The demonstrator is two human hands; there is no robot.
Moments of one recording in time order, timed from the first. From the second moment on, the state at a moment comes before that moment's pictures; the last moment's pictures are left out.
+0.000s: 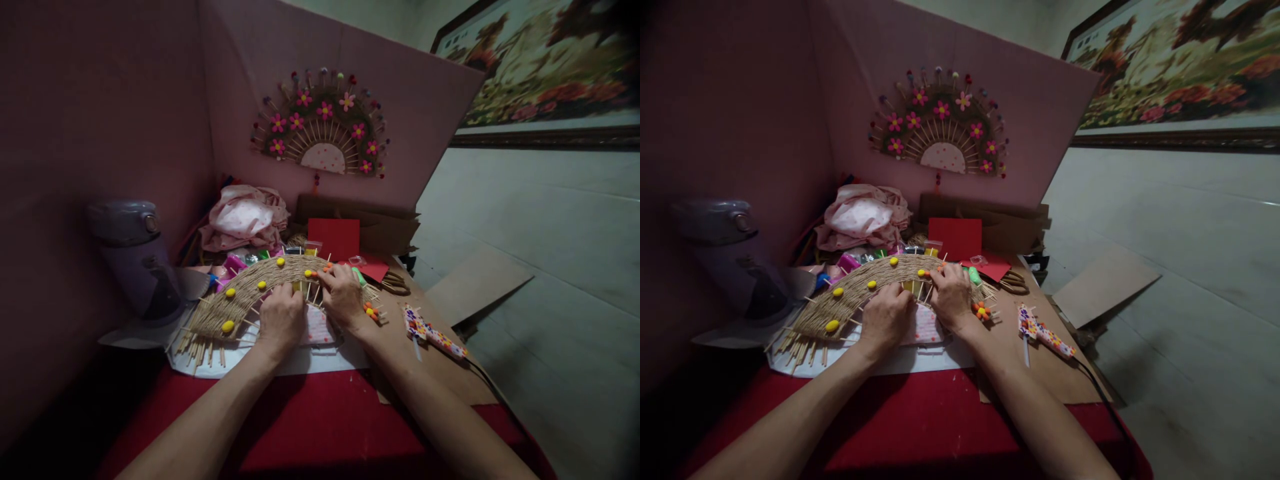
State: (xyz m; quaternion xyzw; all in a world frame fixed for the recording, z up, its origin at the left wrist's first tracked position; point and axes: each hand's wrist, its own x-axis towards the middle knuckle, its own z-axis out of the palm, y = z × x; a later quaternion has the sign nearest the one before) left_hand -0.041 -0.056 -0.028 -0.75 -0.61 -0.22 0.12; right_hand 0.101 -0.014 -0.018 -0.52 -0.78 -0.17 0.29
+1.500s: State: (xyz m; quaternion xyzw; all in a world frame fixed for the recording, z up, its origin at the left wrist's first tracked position) left_hand -0.043 -0.048 -0.014 -0.34 -0.31 -0.56 -0.69; right_hand 0.099 -0.043 -0.025 -0.35 -0.80 0.02 0.49
